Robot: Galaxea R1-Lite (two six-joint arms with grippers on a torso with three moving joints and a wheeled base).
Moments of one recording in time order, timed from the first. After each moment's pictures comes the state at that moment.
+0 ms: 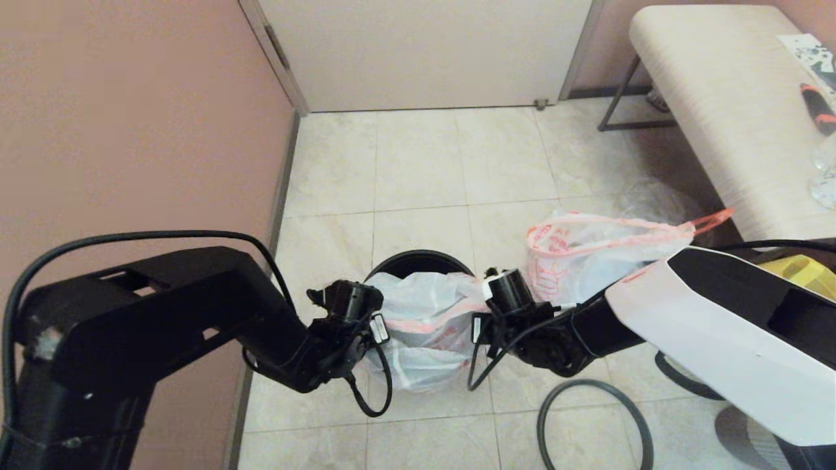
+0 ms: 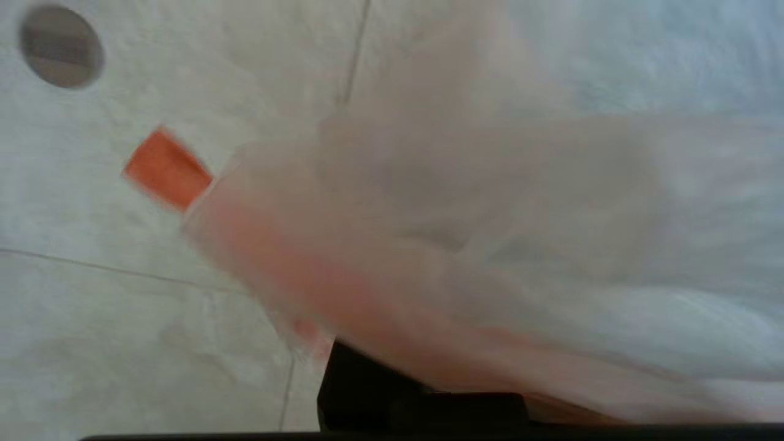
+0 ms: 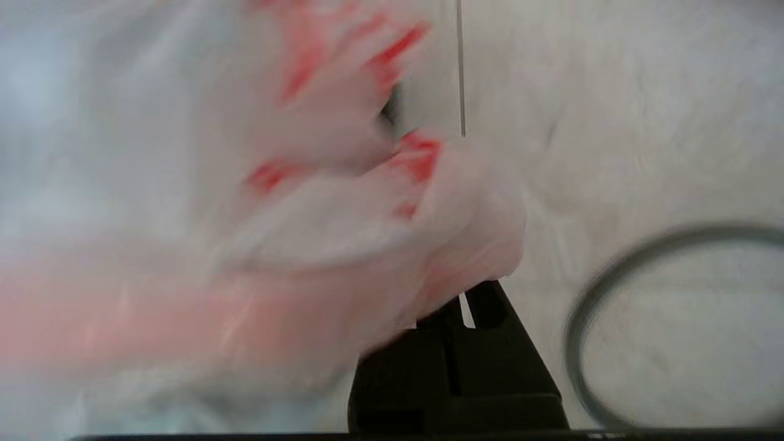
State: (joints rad) left arm -0.45 2.28 -0.98 -0.64 0.40 -0.56; right arm 0.62 2.37 -1.40 -0.31 -0.35 0.45
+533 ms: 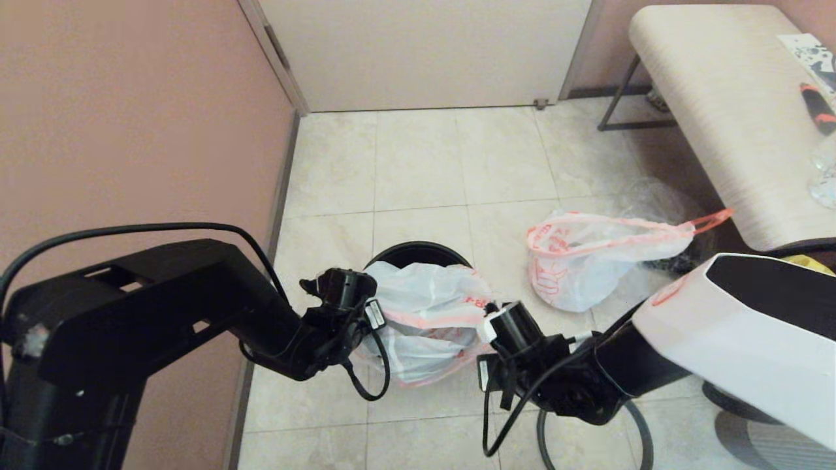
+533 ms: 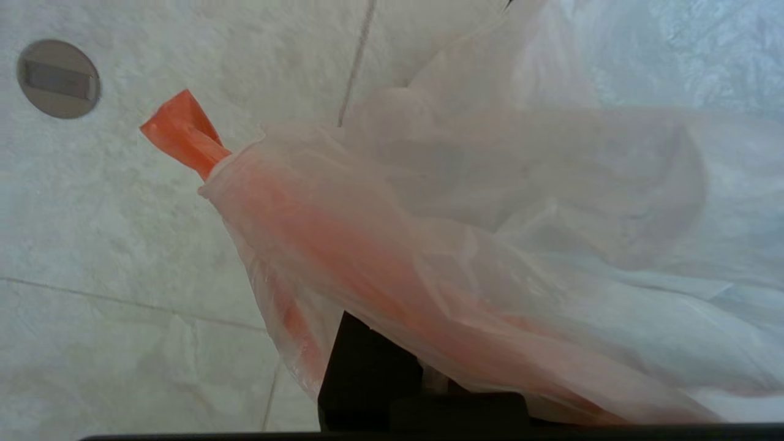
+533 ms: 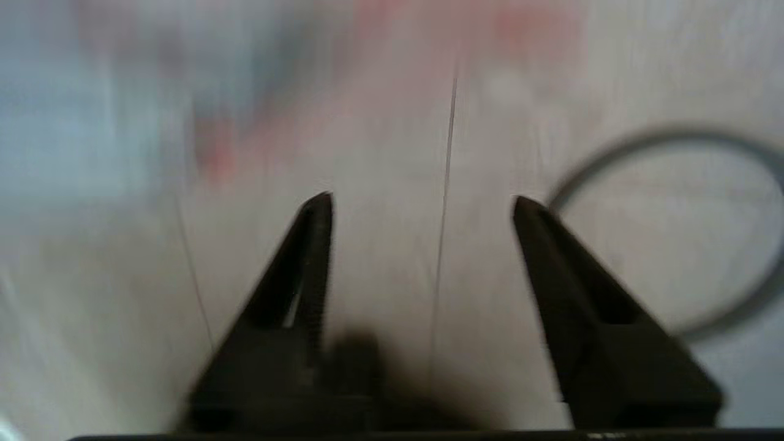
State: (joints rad) left arm -0.42 2.27 -1.03 -0.64 0.40 -0.58; right arm 0.71 2.22 -1.11 -0.30 -0.36 0.44
